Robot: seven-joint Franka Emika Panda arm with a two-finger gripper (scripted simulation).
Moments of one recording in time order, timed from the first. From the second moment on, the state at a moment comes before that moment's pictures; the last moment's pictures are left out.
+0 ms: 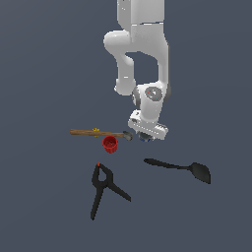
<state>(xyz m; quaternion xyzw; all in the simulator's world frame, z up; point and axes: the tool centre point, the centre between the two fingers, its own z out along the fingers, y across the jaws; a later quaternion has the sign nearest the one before) -0.100 0.107 0.018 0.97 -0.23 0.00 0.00</state>
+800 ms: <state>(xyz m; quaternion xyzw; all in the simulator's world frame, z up) -0.099 0.107 0.019 0.97 -0.23 0.00 0.00</state>
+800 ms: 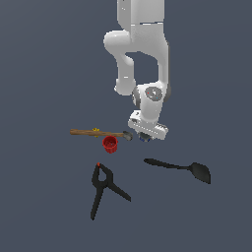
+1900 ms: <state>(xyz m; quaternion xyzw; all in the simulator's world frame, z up) -0.056 0.047 0.149 0.97 -0.23 0.00 0.00</state>
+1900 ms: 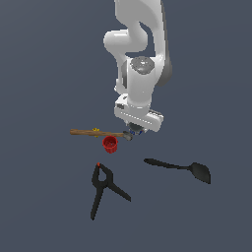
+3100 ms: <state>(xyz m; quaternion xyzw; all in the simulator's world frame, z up) 0.021 -0.048 0.360 0.97 -0.23 0.00 0.00</state>
